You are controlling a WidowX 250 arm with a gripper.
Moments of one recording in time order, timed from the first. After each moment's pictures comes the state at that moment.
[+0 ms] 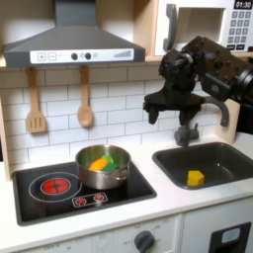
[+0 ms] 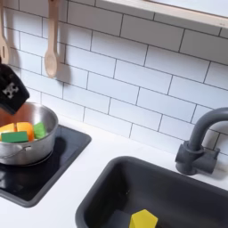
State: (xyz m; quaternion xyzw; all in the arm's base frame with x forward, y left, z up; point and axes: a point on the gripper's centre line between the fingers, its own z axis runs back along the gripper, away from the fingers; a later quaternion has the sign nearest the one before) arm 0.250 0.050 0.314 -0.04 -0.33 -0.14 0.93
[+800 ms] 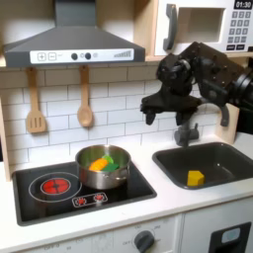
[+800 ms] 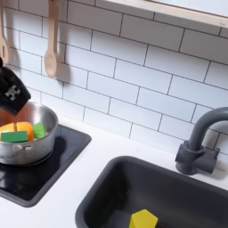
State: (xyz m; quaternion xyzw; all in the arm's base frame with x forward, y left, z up) arm 0.258 0.055 0.312 -0.04 -0.36 -0.13 0.92
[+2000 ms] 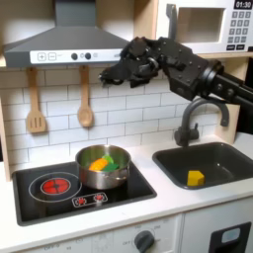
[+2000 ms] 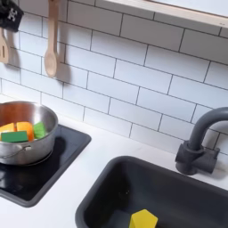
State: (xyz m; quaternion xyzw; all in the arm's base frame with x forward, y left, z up) arm 0.327 0.113 0.367 0.01 -0.53 -0.03 0.84
